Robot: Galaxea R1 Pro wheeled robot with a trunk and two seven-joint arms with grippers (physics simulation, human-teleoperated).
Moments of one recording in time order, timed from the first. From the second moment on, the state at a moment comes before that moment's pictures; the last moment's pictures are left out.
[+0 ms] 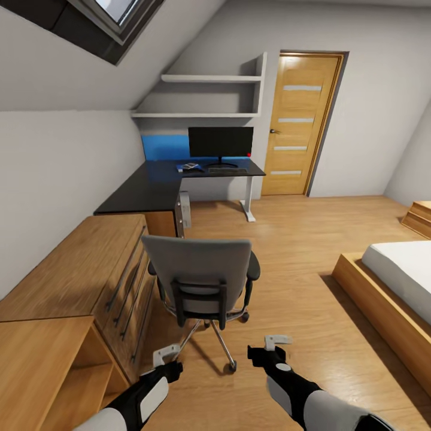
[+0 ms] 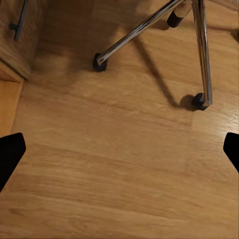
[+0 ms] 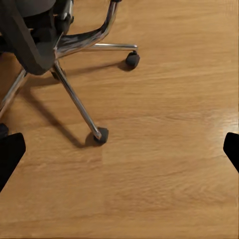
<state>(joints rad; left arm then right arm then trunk) -0.57 -0.09 -0.41 -0.34 0.69 0.10 0.32 -0.68 0.08 0.67 -0.17 -0.65 -0.14 -0.18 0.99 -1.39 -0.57</state>
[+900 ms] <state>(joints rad) -0.57 -0.09 -0.42 -0.31 0.69 0.01 0.32 -0.67 0.12 0.67 -0.12 -0.66 -0.42 -0.16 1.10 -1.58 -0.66</state>
